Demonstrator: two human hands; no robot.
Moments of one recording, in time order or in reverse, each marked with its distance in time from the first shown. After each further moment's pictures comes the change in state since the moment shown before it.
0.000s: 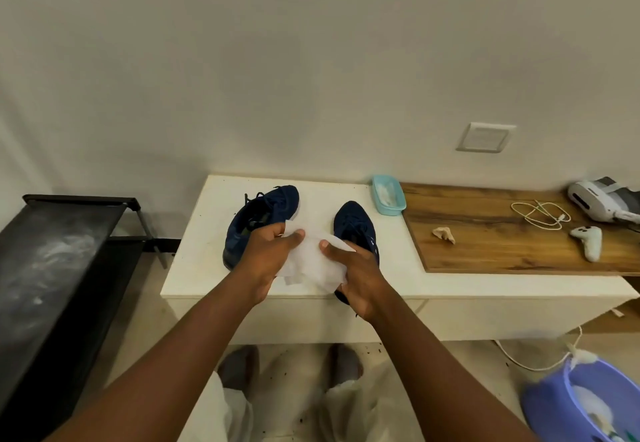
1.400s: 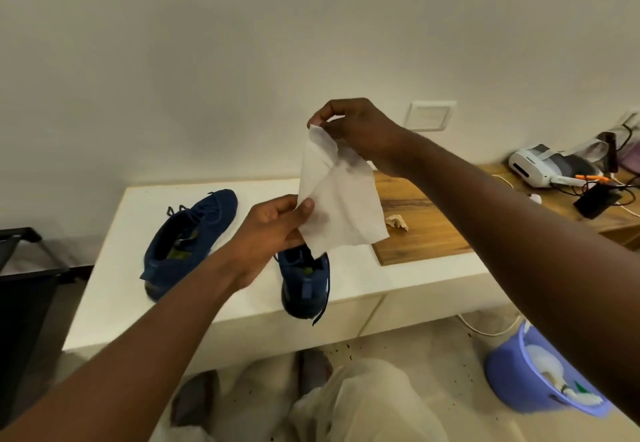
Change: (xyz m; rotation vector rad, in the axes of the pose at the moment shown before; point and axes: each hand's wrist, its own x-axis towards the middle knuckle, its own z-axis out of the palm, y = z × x) left_hand 0.028 0.042 0.099 0.071 -0.465 0.113; right_hand 0.045 -0.225 -0.052 -0.845 -0.020 -0.489
